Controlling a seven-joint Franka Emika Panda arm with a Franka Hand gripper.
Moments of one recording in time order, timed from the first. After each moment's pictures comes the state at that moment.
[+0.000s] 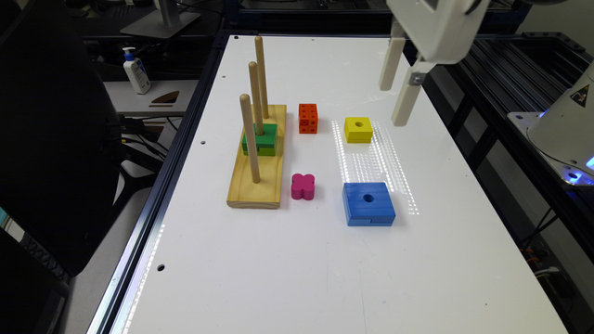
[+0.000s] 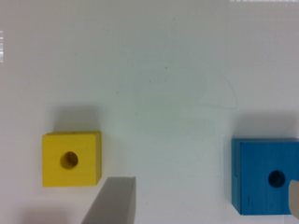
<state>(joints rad) 0.08 -0.18 0.10 -2.61 0.03 2.45 0.92</state>
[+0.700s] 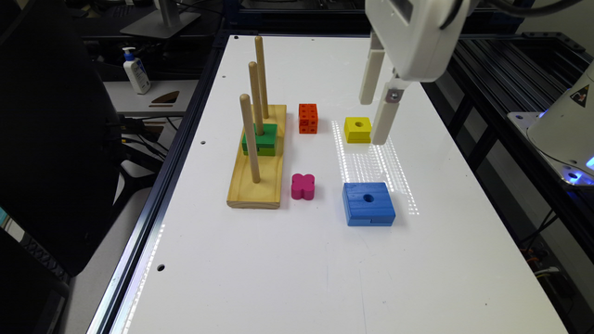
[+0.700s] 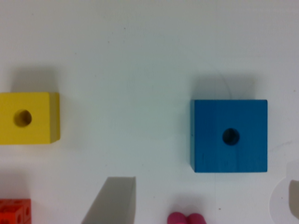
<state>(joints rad) 0.08 -0.06 0.17 -2.47 0.04 2.45 0.99</state>
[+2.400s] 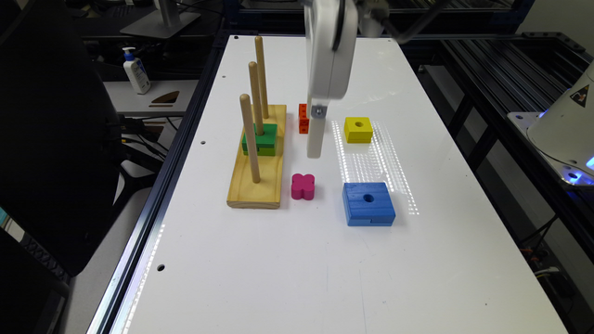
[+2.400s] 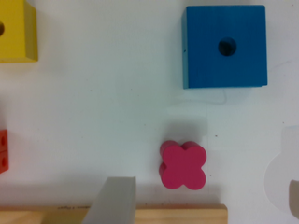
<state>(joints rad) 0.05 0.20 0.17 -2.25 0.01 2.49 0.99</state>
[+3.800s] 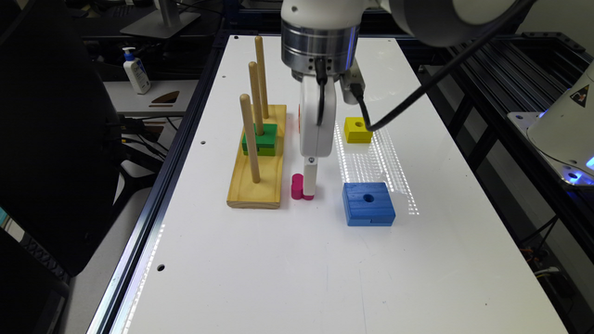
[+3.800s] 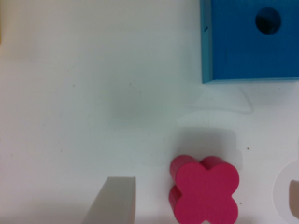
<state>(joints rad) 0.05 0.36 0.16 -2.23 0.00 2.61 0.99</state>
